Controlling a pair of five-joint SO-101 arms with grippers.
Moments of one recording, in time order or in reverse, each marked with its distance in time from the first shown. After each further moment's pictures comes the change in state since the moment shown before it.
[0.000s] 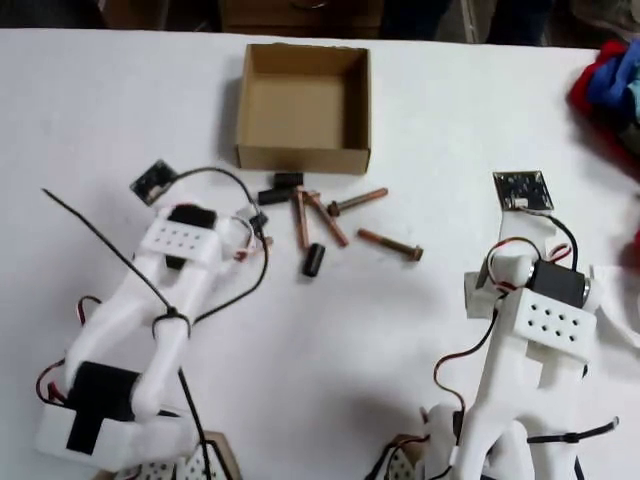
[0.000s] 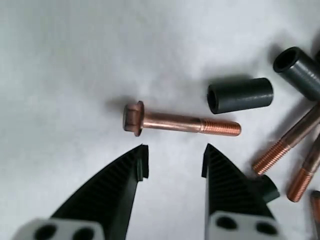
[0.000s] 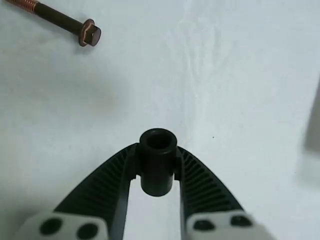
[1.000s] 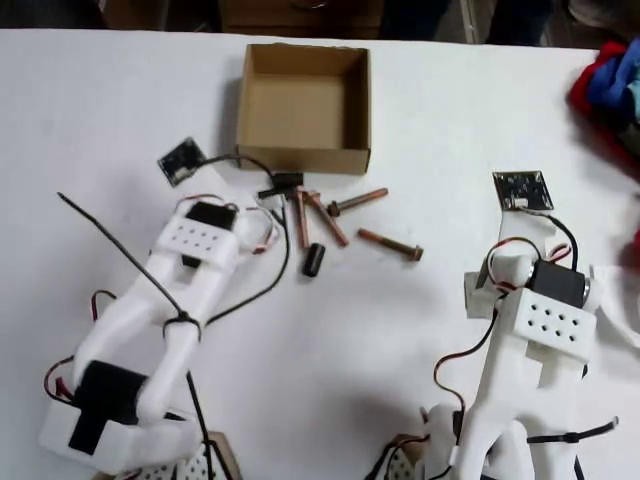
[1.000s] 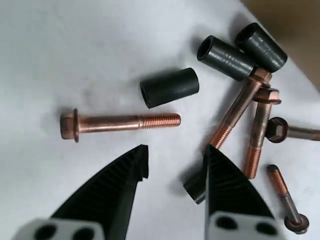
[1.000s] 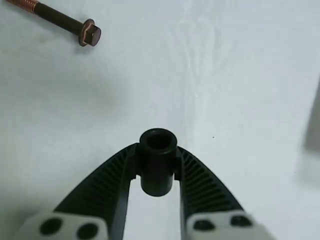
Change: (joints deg) left arm 5.7 0.0 -4.0 -4.7 -2.5; right arm 0.0 0.0 0.0 0.0 0.0
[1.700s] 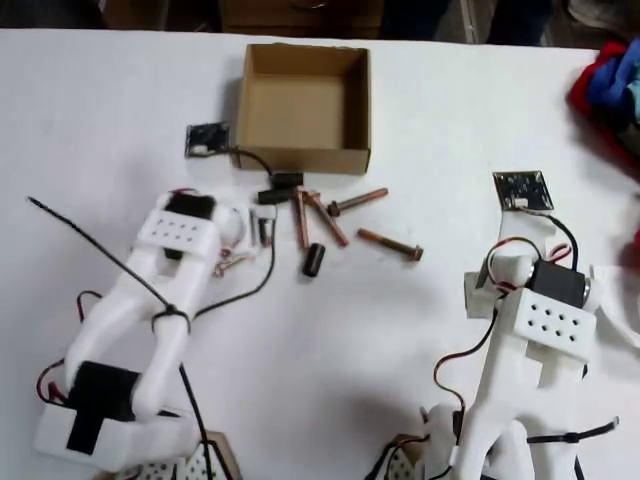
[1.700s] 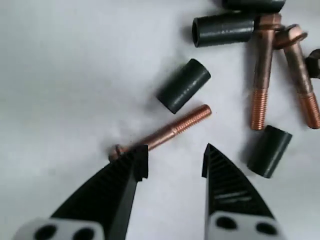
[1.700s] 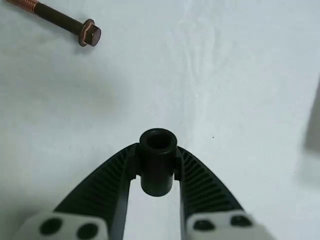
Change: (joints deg) left arm -4.6 0.0 -1.9 4.9 -33.1; right arm 0.0 0.0 0.0 0.0 0.0
